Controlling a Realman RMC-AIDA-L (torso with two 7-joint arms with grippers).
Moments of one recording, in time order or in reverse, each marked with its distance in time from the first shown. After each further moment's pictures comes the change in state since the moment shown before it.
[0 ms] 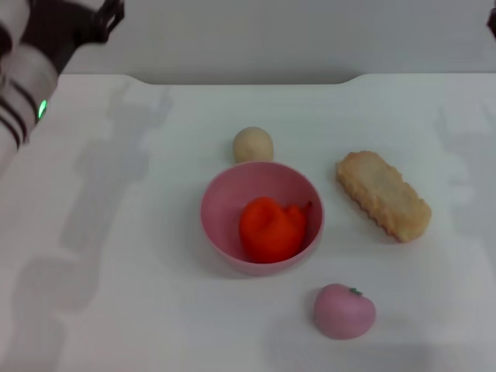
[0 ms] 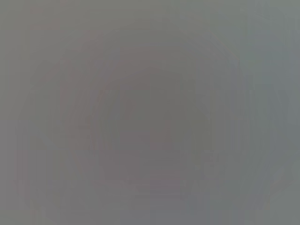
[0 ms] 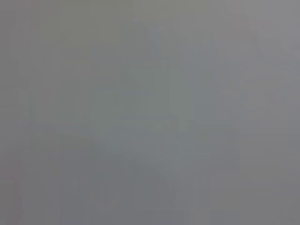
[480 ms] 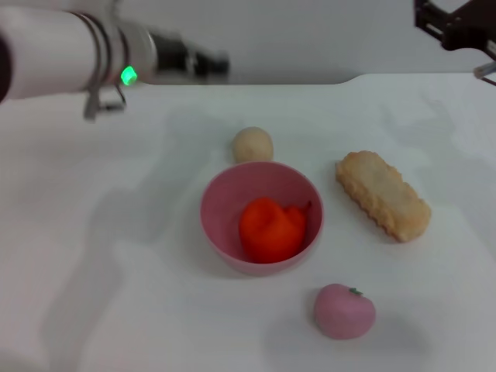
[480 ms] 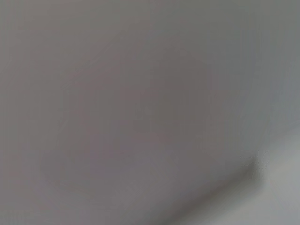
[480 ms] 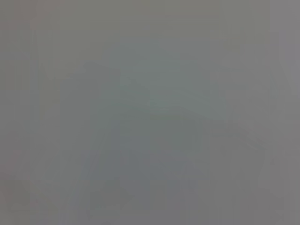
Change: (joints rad) left arm -0.253 -0.001 -0.042 0.265 -0.056 -0.996 -0.027; right arm 0.022 0.001 0.195 -0.435 -0.005 0.856 -0.088
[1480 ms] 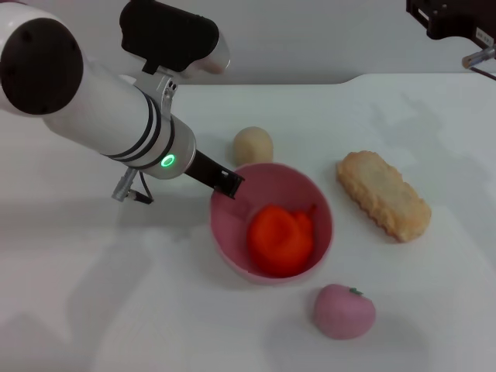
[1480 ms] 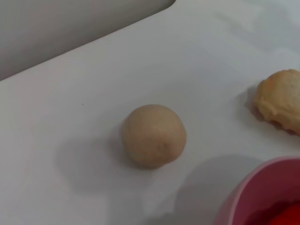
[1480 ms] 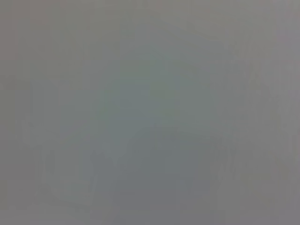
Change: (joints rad) left arm -0.110 -0.005 0.089 -0.145 -0.149 -0.334 -0.044; right arm 0.007 0.002 -0.015 -0.056 -0.006 0.041 0.010
